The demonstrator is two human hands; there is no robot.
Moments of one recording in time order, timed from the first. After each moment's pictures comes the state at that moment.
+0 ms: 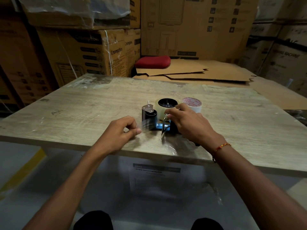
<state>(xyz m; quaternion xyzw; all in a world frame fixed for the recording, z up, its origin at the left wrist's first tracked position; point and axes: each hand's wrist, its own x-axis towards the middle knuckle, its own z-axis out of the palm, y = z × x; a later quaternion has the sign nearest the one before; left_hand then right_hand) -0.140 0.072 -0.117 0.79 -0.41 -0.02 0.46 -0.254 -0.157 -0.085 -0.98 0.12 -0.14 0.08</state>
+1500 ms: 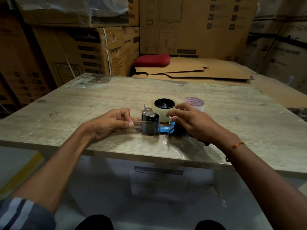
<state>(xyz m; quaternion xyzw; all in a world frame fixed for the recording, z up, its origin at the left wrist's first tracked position) -0.086 0.077 -0.090 0.67 -0.36 -0.34 0.55 -0.251 -0.183 -0.086 -0.98 0.02 -0.14 0.15</state>
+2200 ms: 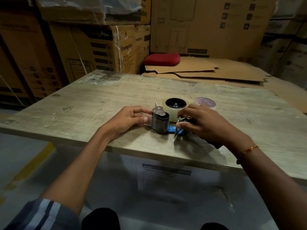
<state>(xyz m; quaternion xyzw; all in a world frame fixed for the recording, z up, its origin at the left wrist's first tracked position) -0.094 0.066 -0.103 0.69 -0.33 -0.25 0.60 -0.252 -0.167 -0.070 -0.99 0.01 -0.12 0.11</state>
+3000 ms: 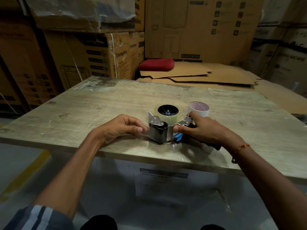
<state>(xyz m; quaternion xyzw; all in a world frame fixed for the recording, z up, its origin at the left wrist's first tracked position) -0.090 0.082 -0.098 0.68 -0.39 -0.32 0.54 -0.264 -0.163 -0.064 -0.96 0.19 -0.02 0.18</state>
